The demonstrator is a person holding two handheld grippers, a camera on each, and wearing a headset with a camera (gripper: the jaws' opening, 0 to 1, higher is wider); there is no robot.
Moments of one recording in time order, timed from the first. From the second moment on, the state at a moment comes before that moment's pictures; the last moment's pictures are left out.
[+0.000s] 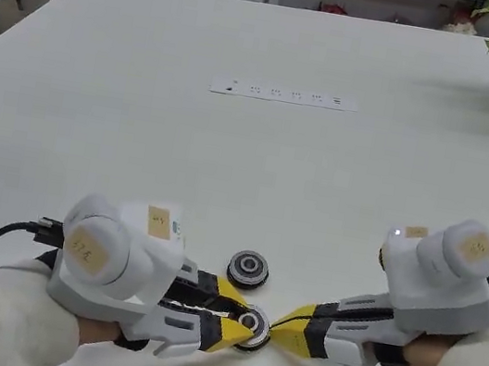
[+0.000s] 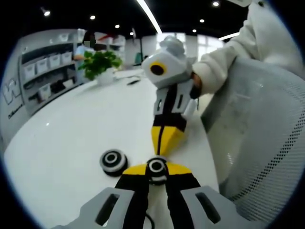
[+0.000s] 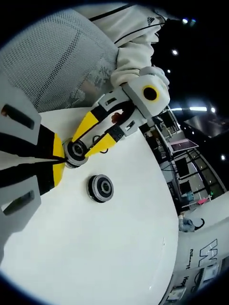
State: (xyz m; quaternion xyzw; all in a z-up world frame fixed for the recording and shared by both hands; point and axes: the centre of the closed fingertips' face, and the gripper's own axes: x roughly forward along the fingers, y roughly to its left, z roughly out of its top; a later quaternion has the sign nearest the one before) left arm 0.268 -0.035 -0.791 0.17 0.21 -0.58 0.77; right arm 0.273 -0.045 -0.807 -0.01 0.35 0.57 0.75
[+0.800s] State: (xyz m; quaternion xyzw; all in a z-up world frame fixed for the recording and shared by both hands) left arm 0.268 -0.035 -0.791 0.17 0.21 -0.58 0.77; right arm 0.272 -0.045 -0.803 0.04 0.36 0.56 0.75
